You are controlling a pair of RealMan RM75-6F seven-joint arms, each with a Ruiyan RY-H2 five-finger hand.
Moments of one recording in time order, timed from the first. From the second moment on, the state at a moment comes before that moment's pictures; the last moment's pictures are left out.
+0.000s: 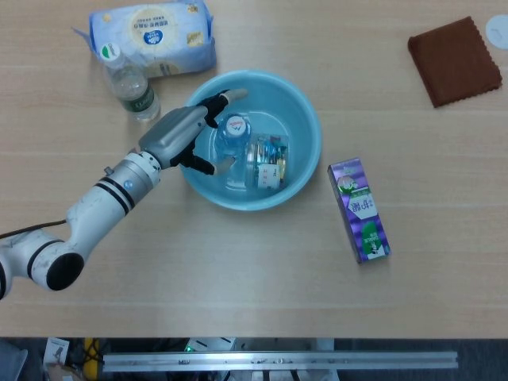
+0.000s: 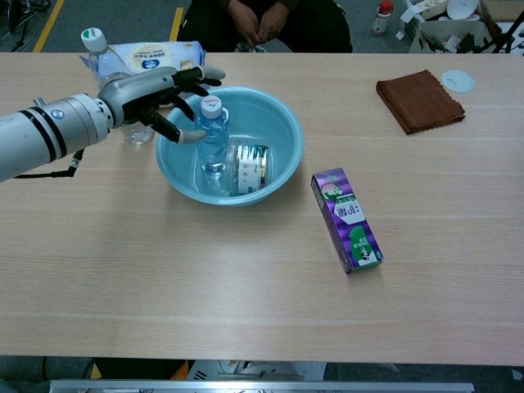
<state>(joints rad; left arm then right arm) -0.80 -1.39 -0.21 -1.57 1.22 0.67 -0.39 0.14 -1.01 0.15 -1.63 -1.47 1.50 0.06</state>
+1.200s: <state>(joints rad) -0.87 -1.56 -0.23 -1.38 1.09 0.59 -0.36 0.13 -1.03 0.14 -1.58 -1.45 1.48 0.10</state>
